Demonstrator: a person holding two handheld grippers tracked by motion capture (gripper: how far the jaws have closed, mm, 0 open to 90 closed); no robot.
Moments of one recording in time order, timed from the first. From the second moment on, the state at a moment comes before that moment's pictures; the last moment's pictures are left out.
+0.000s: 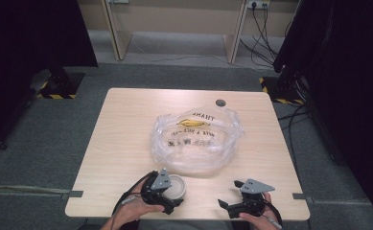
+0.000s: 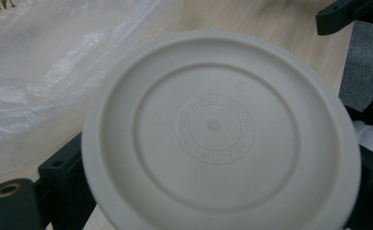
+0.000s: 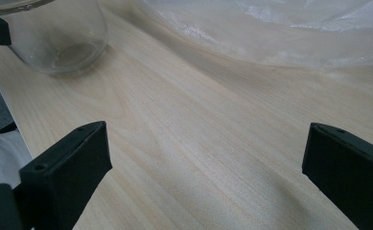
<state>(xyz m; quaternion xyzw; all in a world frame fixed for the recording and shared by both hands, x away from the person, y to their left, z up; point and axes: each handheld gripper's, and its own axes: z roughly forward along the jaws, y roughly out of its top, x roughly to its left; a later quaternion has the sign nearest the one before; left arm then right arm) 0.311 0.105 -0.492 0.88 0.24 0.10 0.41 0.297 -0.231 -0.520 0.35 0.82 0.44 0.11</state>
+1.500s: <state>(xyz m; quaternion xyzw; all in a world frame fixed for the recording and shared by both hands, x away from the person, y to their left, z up) 0.352 0.109 -0.399 0.87 0.23 0.11 0.42 0.297 -0.230 -0.523 0.35 0.82 0.43 0.11</state>
